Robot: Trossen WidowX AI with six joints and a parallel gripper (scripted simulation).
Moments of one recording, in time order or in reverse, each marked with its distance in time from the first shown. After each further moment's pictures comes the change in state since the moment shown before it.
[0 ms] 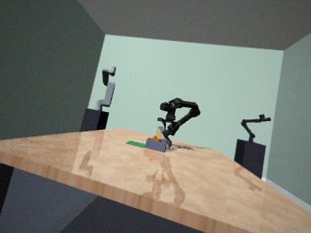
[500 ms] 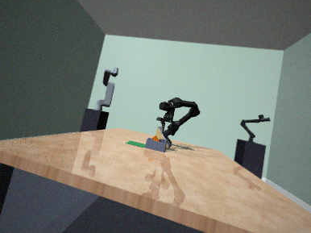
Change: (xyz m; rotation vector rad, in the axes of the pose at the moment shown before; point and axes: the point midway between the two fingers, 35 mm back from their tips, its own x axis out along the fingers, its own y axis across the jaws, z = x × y) arm -0.002 -0.007 0.002 0.218 -0.007 0.000
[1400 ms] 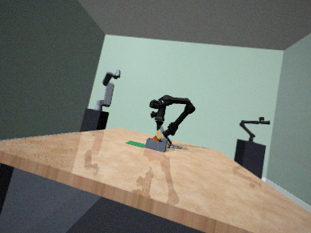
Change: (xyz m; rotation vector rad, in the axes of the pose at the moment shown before) arm -0.002 -0.065 0.021 1.328 0.017 -0.010
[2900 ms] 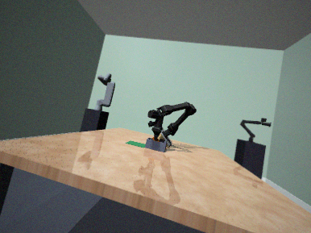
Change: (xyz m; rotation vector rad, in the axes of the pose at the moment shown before) arm 0.076 0.002 0.003 0.013 -0.008 -0.002
